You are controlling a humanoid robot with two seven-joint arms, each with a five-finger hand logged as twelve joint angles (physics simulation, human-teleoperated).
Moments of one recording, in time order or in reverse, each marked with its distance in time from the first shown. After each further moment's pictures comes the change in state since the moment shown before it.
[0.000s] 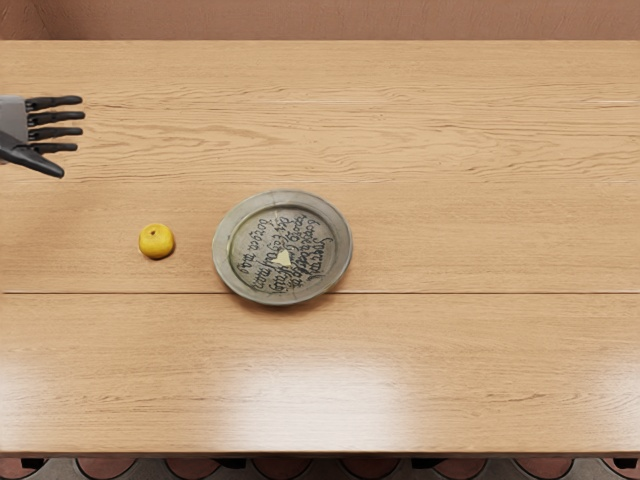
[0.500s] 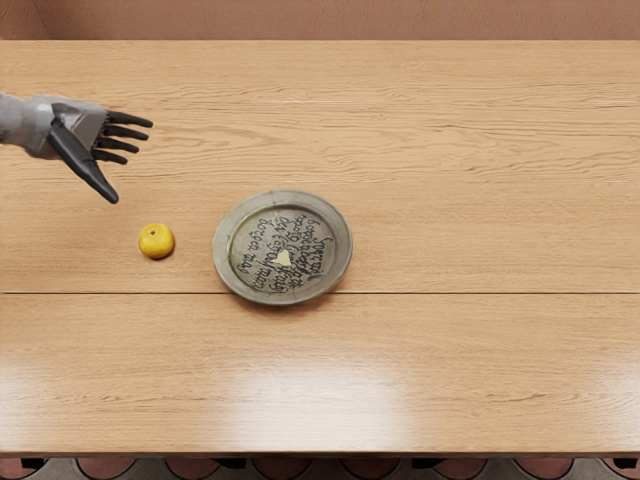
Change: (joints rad) left arm -0.163 -0.144 -0.001 -0.087 0.279 0.000 0.241; right arm -0.001 0.000 0.000 0.002 0.000 0.000 0.000
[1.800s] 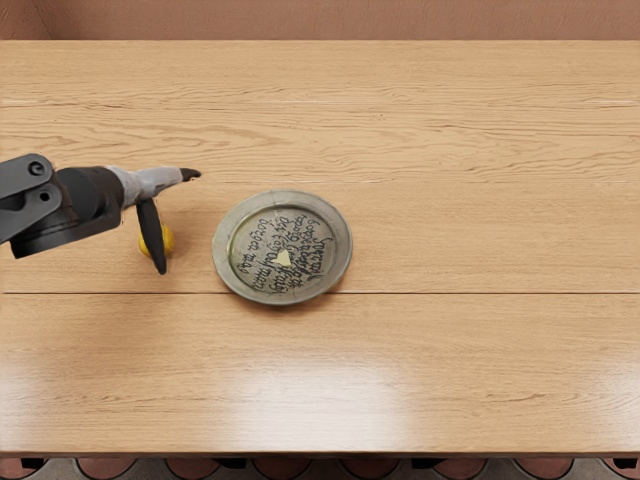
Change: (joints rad) left arm 0.208 -0.136 -0.050 -0.429 0.779 0.479 0.131; right arm 0.000 0.000 0.000 0.000 0.000 0.000 0.000
